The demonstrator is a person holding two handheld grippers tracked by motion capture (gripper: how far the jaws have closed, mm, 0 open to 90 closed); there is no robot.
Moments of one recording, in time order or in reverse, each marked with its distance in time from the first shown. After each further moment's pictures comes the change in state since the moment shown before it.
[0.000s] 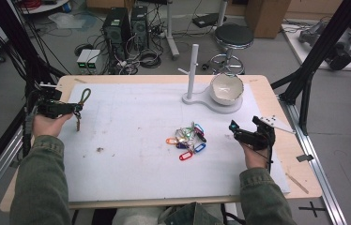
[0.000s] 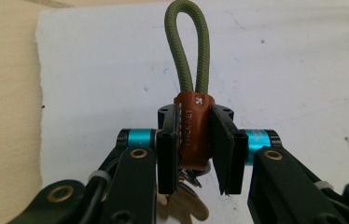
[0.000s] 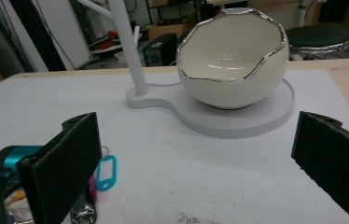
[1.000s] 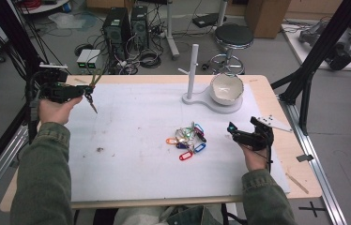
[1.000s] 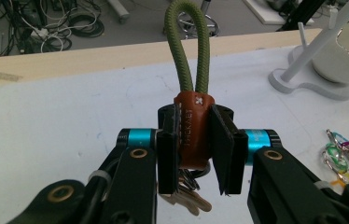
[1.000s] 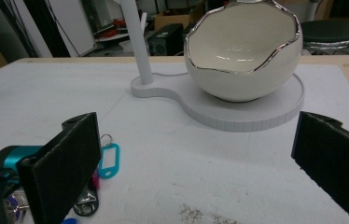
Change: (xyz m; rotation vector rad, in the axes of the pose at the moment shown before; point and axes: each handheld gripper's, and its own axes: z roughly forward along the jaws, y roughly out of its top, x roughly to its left) left arm -0.057 0.054 -0.023 -0.097 -0.113 0.016; right arm 0.002 -0.002 0.003 0.039 0.037 -0.043
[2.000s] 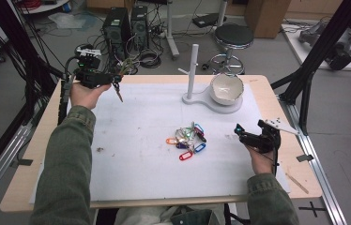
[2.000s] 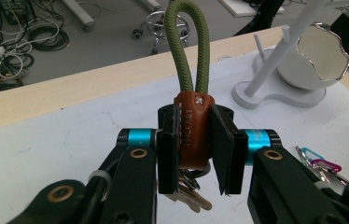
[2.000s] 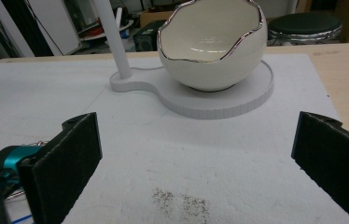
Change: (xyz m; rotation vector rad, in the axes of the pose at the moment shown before) left arm -0.051 0.041 0.056 0.023 -0.098 0.093; right arm -0.016 -0.005 -0.012 0.013 -0.056 0.032
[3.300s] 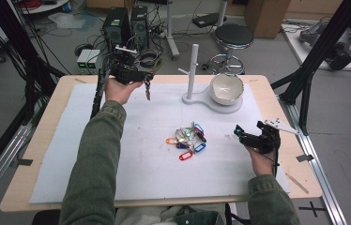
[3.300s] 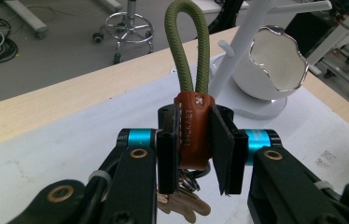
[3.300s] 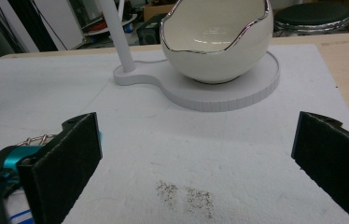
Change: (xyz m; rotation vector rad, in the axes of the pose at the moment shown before) left arm -0.056 0.022 0.070 0.012 -0.125 0.048; right arm -0.002 -0.002 0.000 0.025 0.020 0.016
